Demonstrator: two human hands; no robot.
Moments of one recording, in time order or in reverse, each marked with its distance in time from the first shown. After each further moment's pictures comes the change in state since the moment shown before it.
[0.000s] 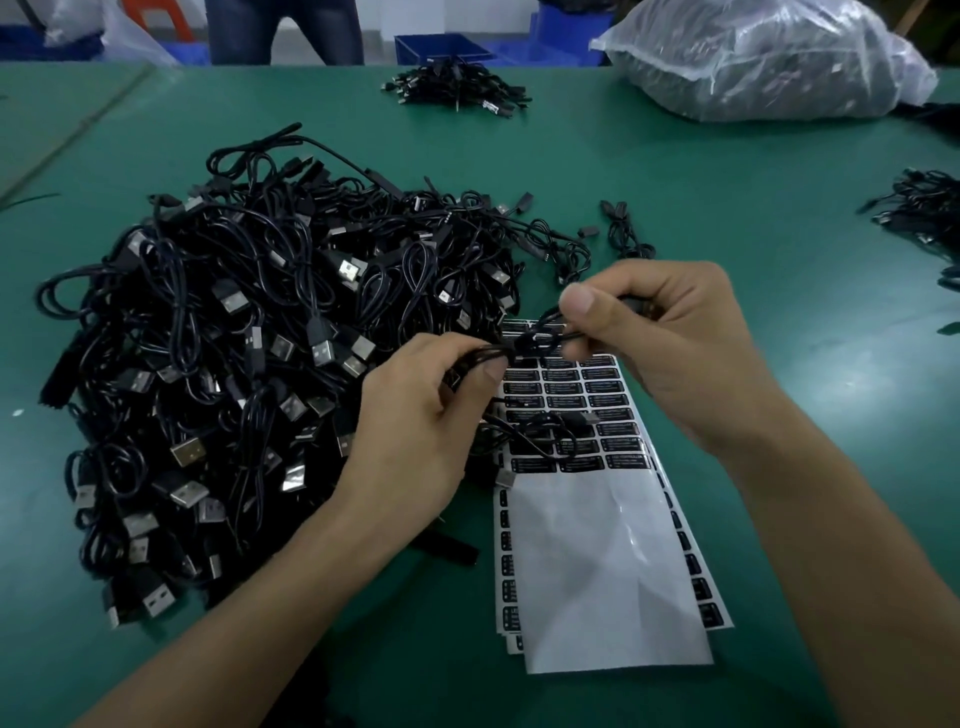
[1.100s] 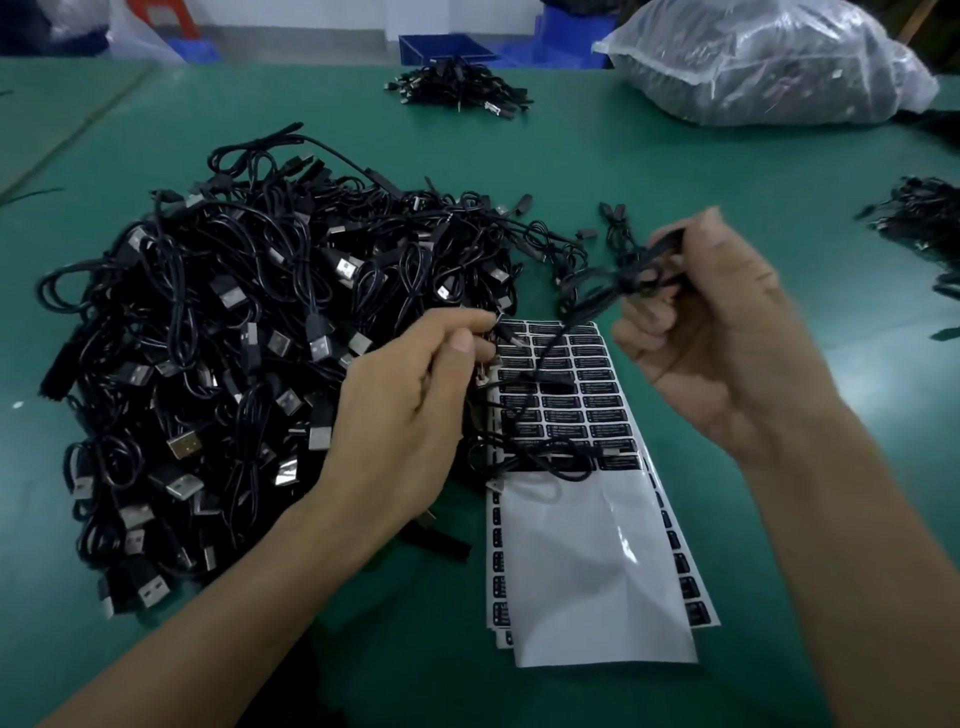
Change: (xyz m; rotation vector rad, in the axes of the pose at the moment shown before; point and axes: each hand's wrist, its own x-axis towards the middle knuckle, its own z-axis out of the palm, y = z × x) left_hand -0.003 0.010 -0.006 -0.069 0.027 0.008; right_hand -0.003 -0.007 -0.016 0.655 0.057 0.143
